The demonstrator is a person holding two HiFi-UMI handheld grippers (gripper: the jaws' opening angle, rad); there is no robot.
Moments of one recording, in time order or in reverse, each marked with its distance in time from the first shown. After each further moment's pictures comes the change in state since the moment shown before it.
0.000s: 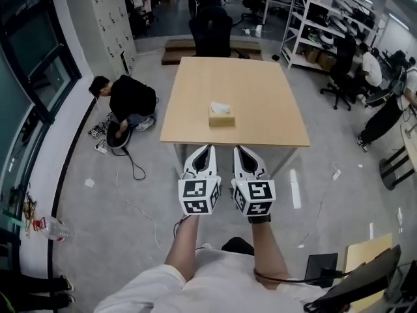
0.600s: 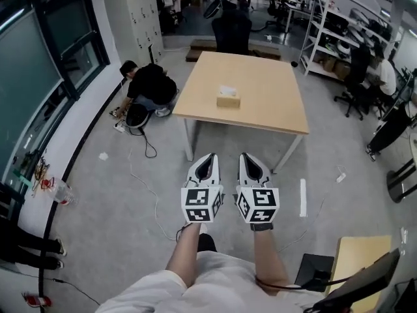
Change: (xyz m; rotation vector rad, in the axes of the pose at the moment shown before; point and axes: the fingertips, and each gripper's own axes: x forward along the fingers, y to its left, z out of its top) left arm -0.198 -0.154 -0.045 0.001 0.001 0.144; right arm -0.240 0.014 -0.033 0.030 0.007 0.105
